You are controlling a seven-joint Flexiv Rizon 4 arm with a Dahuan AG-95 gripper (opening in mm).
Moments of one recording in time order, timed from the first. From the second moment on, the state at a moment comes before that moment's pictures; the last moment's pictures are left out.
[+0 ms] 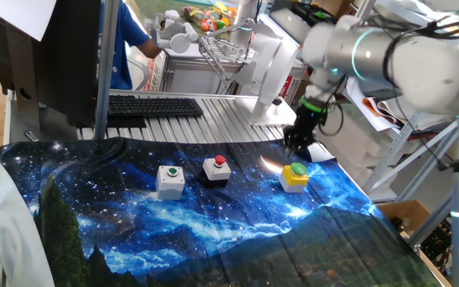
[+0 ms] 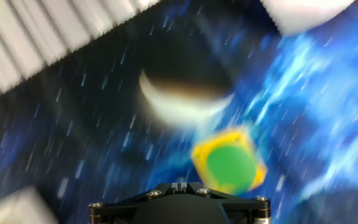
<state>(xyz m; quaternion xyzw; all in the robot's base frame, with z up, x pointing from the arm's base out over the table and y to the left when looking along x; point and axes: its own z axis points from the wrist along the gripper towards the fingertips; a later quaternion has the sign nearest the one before) 0.707 -0.237 0.136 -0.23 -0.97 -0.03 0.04</state>
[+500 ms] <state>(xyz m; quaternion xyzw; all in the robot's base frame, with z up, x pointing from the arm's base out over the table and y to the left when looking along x) 0.703 -0.238 0.139 -0.21 -0.98 -0.01 0.00</state>
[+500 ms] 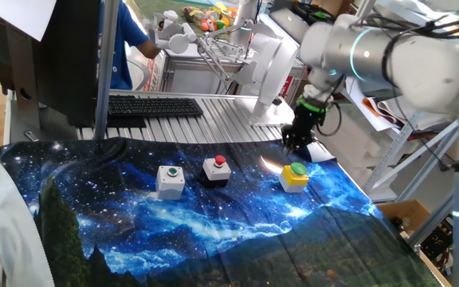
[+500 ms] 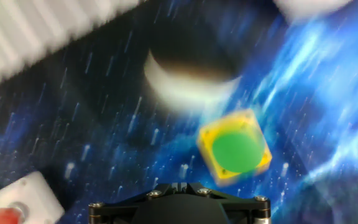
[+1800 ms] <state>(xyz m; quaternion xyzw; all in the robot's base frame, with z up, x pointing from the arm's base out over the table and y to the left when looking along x) 0.719 -0.239 0.139 -0.19 -0.98 -0.02 0.03</state>
